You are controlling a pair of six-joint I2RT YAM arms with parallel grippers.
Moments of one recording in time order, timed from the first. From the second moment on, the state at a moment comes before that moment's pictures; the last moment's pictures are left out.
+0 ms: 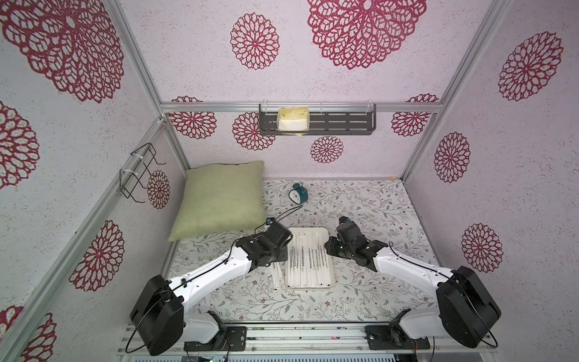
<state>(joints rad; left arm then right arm) -0.68 1.32 0.88 -0.62 -0.19 -0.75 0.66 1.39 0.77 -0.23 0.01 0.75</state>
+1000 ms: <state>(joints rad) -0.50 1.52 0.79 -0.66 -0.21 -0.64 0.70 1.48 0.85 -0.24 0.03 0.75</state>
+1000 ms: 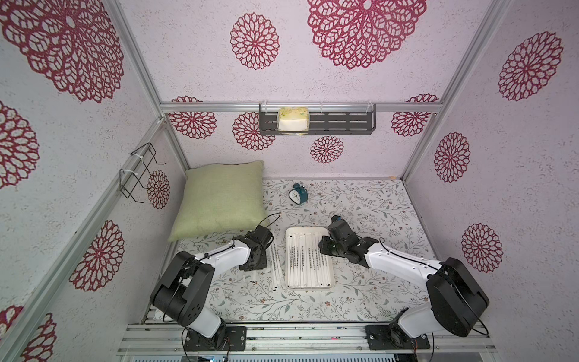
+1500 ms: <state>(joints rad) -0.41 1.42 0.78 -0.65 -0.14 -0.58 0.70 1.52 0.85 -0.23 0.02 0.75</state>
